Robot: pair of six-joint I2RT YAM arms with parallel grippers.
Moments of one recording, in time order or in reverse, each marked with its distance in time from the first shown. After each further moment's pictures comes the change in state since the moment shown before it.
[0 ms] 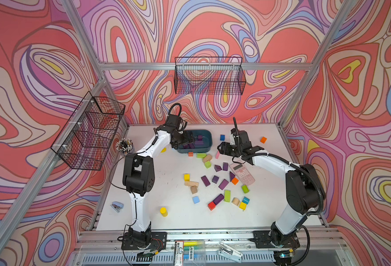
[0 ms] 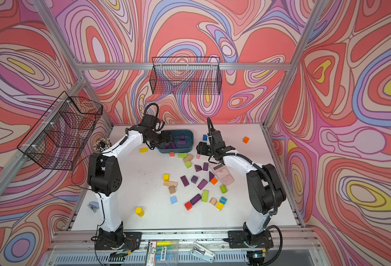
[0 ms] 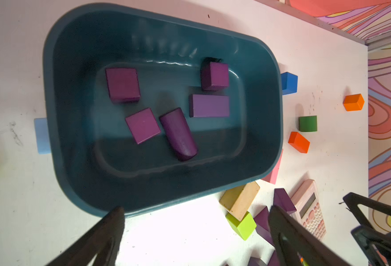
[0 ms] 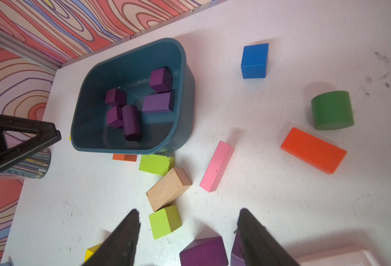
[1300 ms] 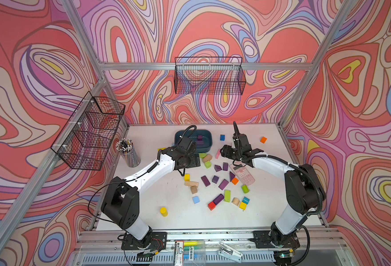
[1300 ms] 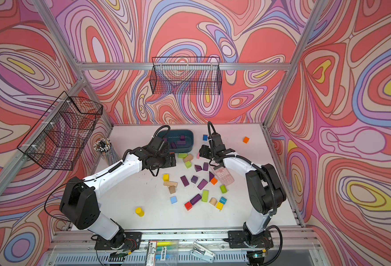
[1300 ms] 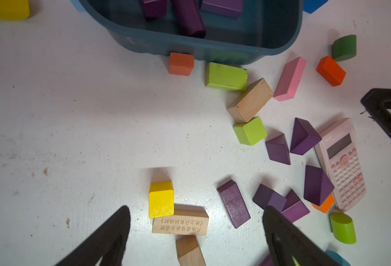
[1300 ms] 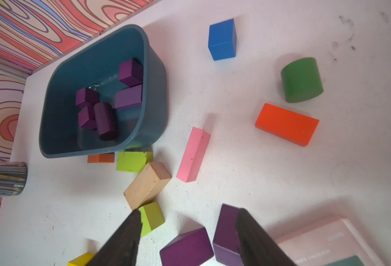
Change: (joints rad) left arm -0.320 -0.422 -0.481 0.001 -0.380 -0.257; right arm 0.000 -0.010 -0.068 -0.002 0.073 0.072
